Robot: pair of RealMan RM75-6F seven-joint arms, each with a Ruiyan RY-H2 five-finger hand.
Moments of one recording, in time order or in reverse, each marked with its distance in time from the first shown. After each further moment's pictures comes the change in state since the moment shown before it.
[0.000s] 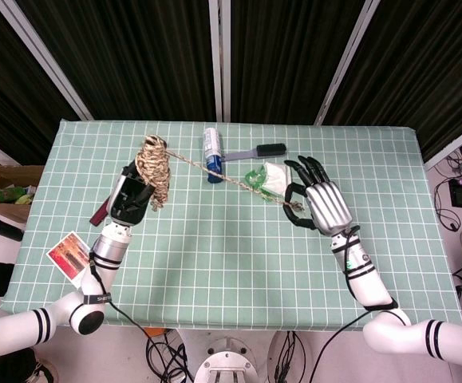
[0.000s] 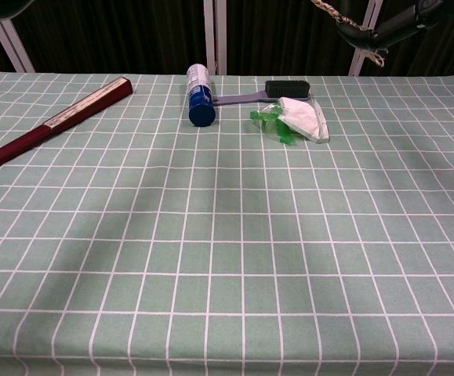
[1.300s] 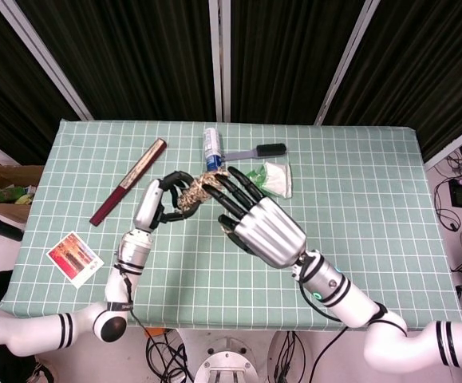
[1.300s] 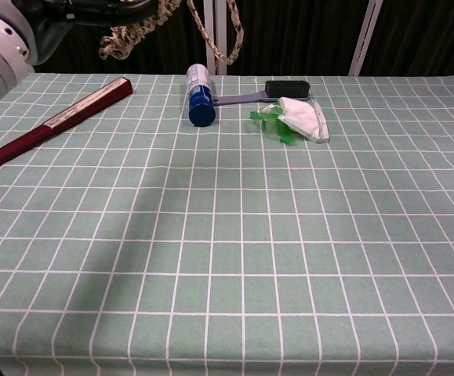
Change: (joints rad) left arm -0.030 -0.126 -0.004 -0.033 -0.137 -0.046 1.144; right arm 0.160 0.148 0.147 -0.374 -0.116 -0.172 -0.518
